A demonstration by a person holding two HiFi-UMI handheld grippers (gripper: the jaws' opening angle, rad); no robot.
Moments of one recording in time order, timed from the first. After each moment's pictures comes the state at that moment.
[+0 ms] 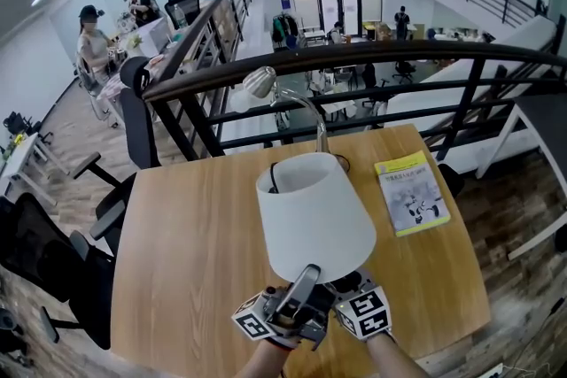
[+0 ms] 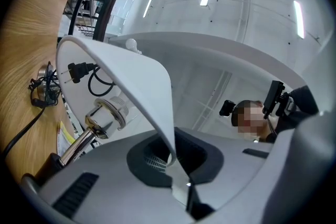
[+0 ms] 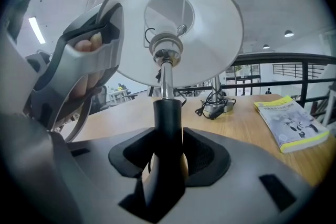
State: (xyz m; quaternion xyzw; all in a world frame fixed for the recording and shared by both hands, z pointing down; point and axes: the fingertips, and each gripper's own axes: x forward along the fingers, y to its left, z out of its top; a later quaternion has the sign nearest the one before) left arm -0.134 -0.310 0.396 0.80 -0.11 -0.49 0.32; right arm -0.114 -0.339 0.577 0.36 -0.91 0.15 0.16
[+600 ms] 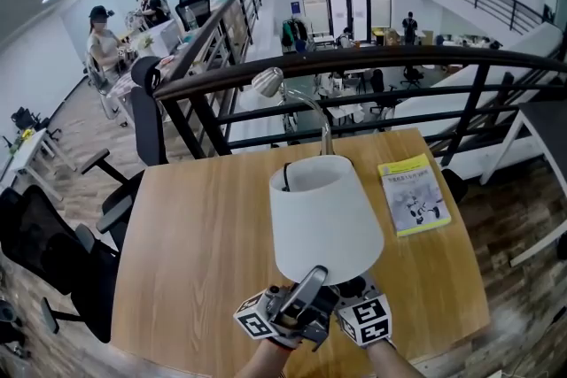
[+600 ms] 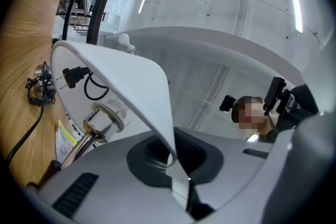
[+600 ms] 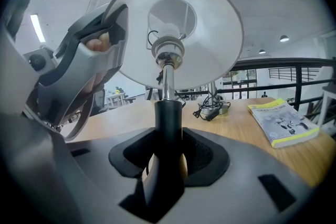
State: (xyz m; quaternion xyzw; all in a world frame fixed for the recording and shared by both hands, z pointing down) left arm -0.121 -0.291 0.387 0.82 -0.11 -0.47 0.31; right arm -0.105 -0.320 0.565 0.38 -0.90 0.14 0.13
